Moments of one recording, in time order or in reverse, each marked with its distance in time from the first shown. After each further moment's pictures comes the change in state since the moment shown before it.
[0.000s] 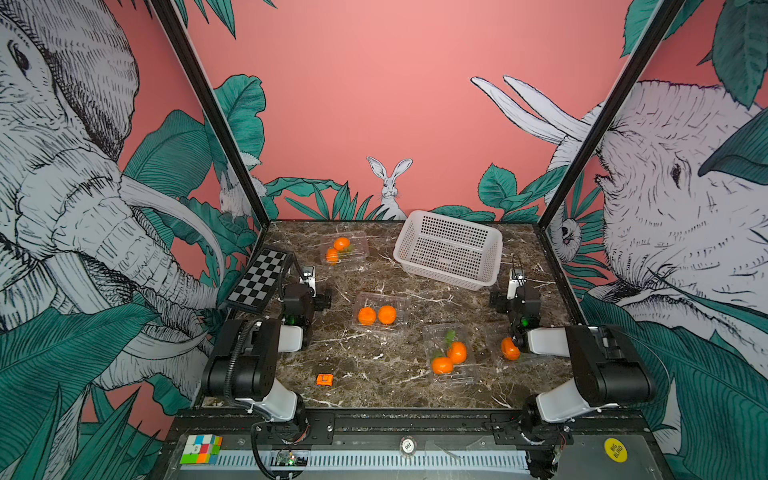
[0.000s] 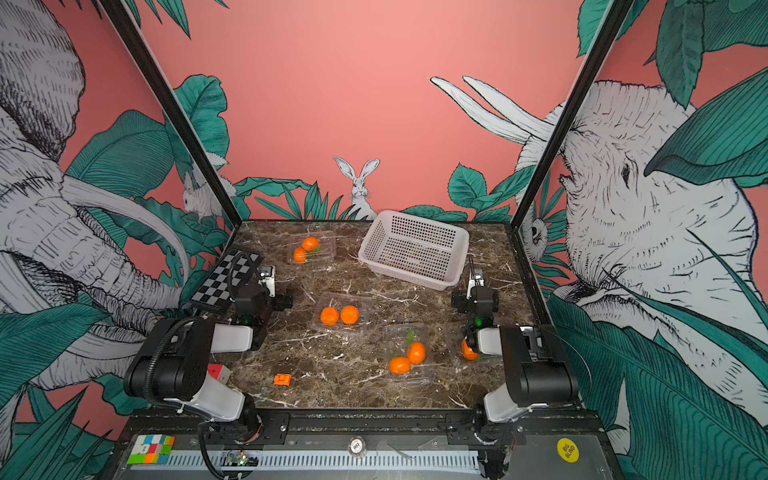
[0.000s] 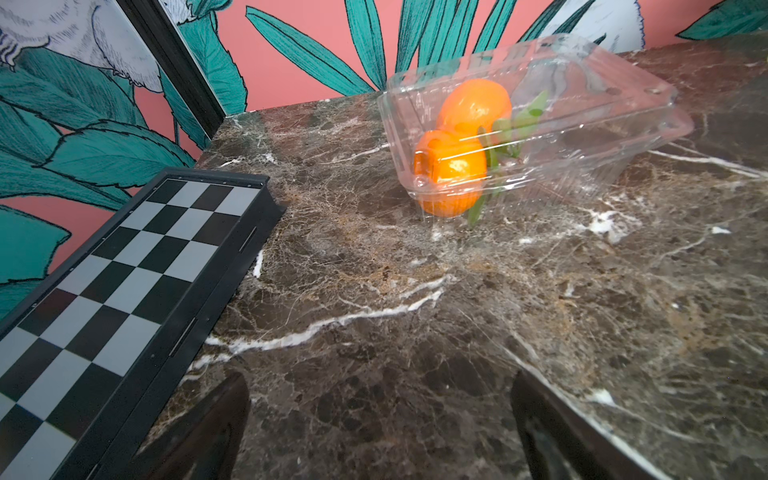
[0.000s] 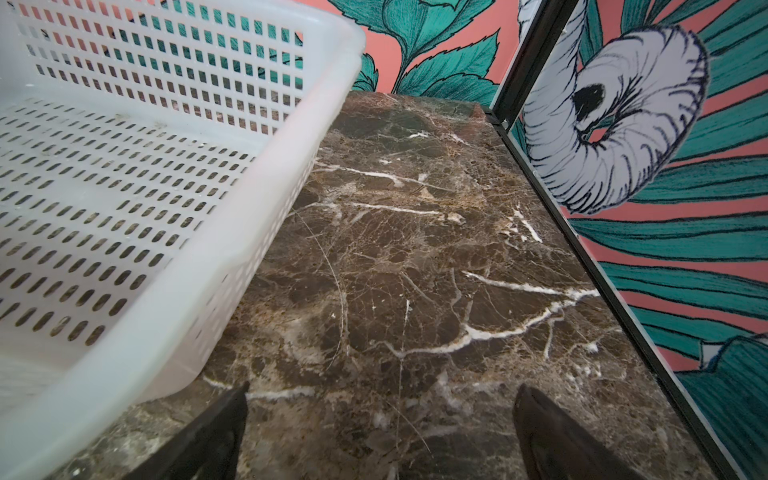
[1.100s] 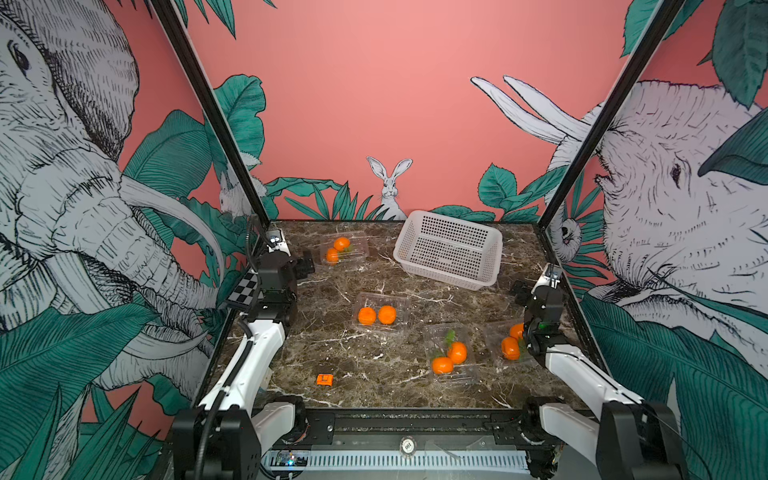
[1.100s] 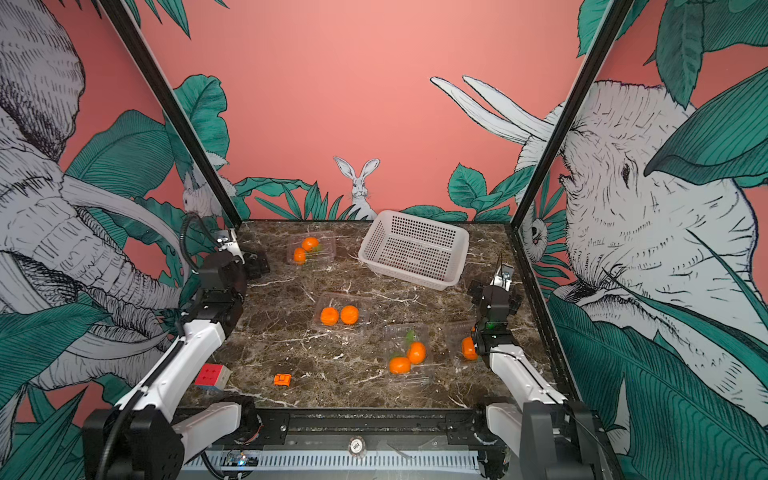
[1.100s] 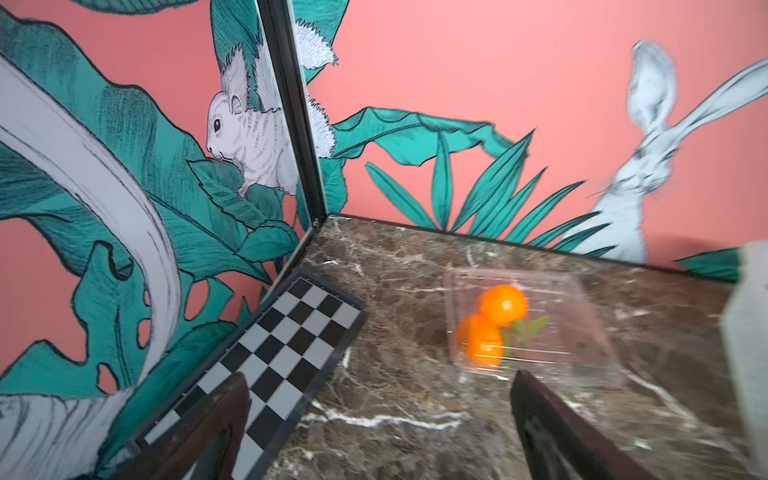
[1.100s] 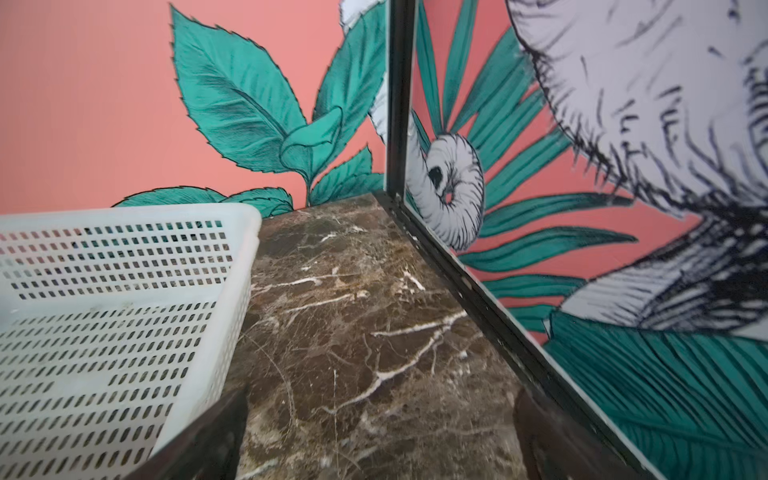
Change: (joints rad) left arm 0.002 -0.487 0.379 -0.729 -0.140 -0.240; right arm -0.010 -0.475 0.039 -0.354 0.233 0.217
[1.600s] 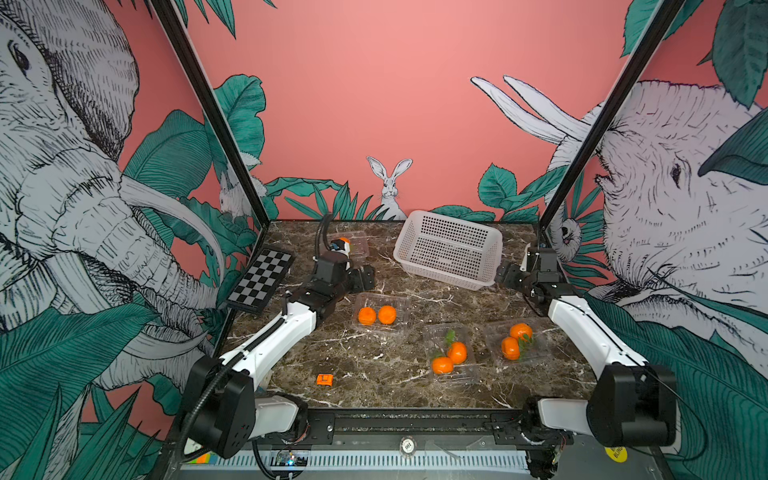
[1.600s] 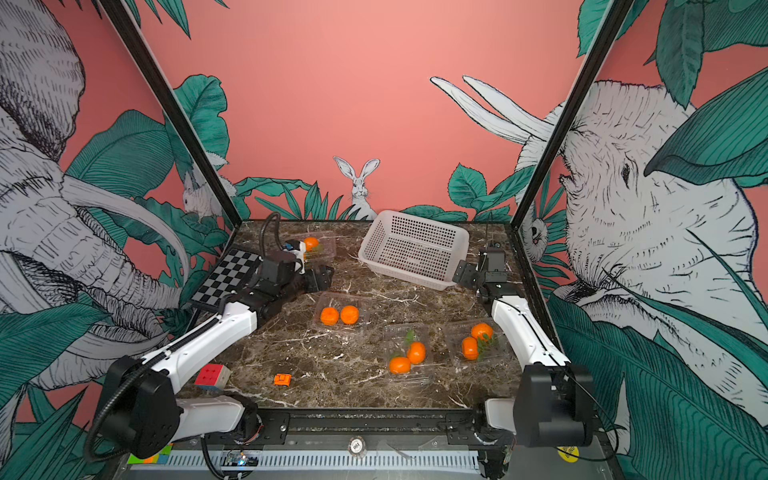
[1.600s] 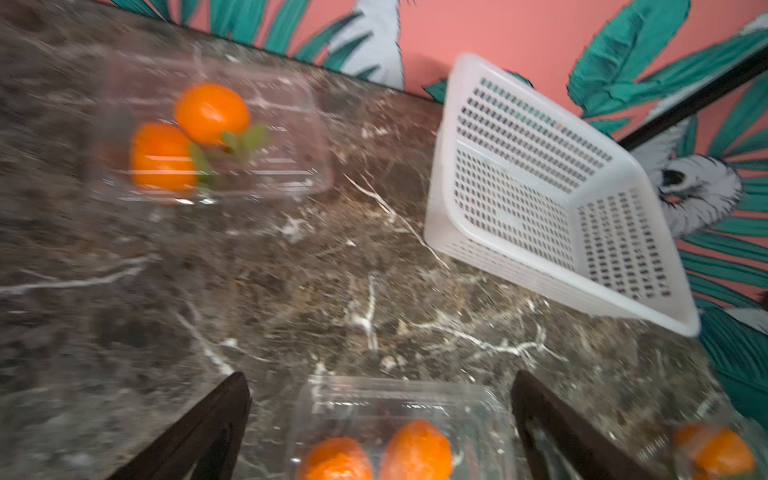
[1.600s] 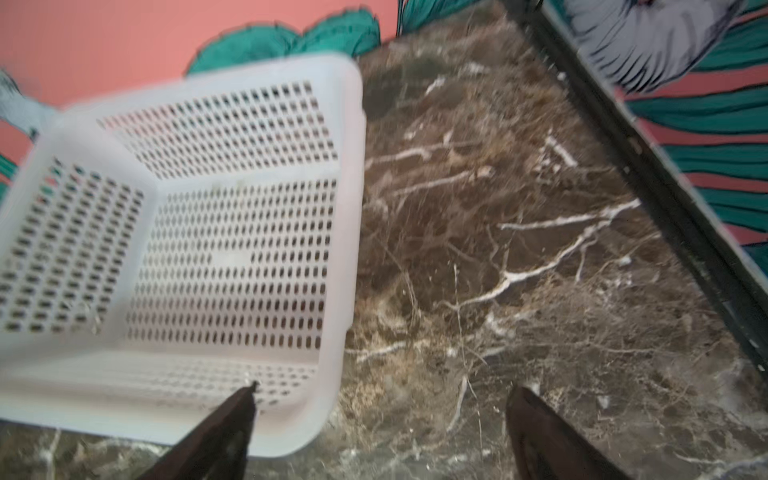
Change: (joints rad) left arm -0.391 0.245 0.103 -0.192 0.255 -0.388; right arm -0.008 0.279 0.499 -0.723 -0.402 0.220
